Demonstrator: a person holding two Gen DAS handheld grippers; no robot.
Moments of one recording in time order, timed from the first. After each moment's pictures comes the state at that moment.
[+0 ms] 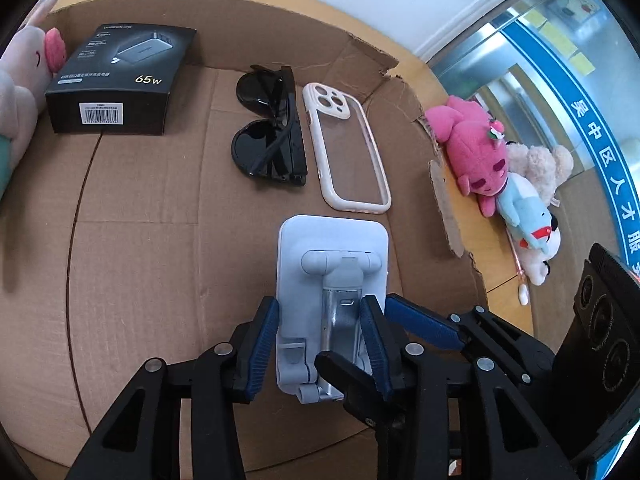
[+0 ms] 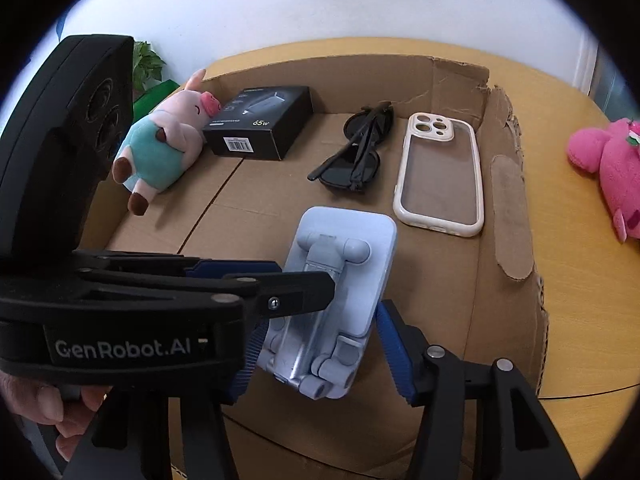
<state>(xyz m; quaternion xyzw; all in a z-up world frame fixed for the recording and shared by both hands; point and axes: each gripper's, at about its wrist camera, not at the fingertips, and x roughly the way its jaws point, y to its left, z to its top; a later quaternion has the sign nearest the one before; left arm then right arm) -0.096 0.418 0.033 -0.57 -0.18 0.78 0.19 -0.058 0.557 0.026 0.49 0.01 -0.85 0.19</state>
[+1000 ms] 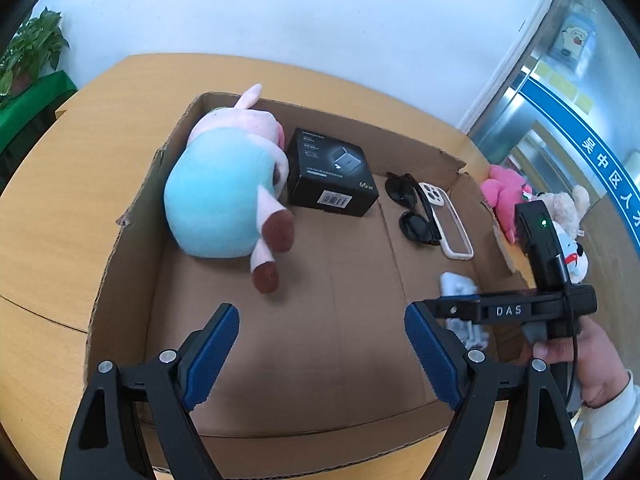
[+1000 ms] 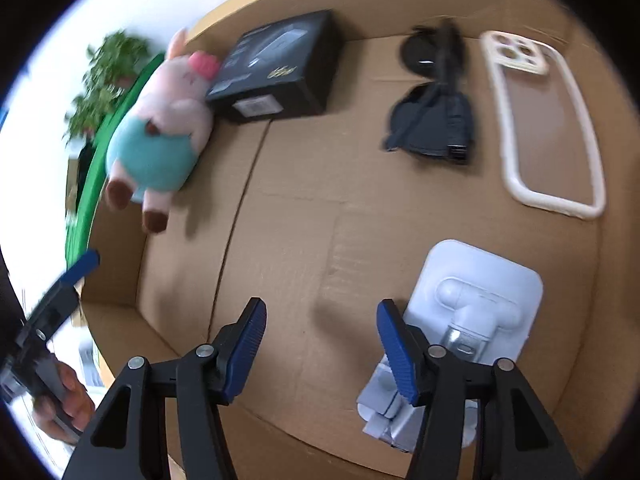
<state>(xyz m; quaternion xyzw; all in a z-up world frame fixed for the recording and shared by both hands) -0.026 0.233 0.101 -0.46 -0.13 0.87 0.10 -0.124 0.493 0.016 0.63 -0.08 -0.74 0.20</state>
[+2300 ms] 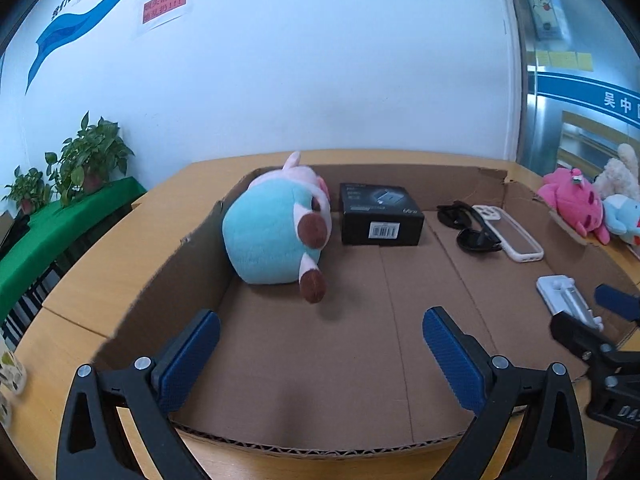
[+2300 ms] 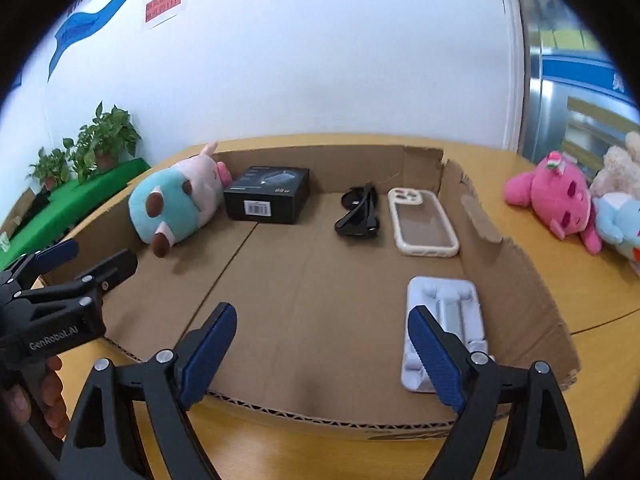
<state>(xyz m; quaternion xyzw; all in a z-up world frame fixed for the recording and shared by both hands) 0.030 0.282 0.060 -0.29 0.01 0.96 -0.04 0.032 0.474 0.055 0.30 0.00 -0.95 0.07</state>
